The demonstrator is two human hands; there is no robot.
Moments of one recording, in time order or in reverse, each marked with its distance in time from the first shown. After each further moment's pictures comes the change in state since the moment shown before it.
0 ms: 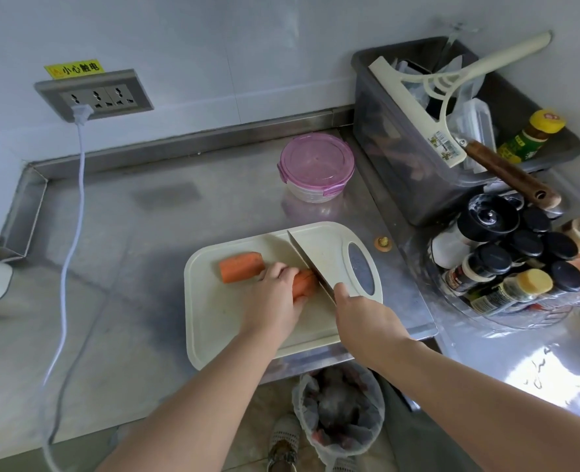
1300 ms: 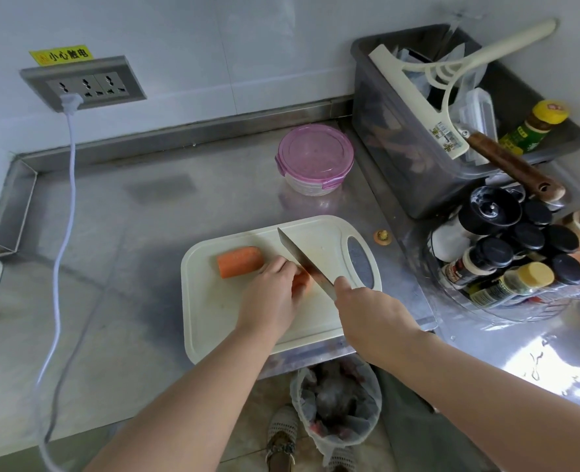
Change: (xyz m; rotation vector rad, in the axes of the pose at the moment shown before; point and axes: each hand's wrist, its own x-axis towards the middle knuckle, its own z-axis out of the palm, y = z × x) left_hand -0.003 -0.003 -0.003 -0.050 0.129 0.100; right_hand -0.018 -0.003 -0.023 0.033 0.024 -0.007
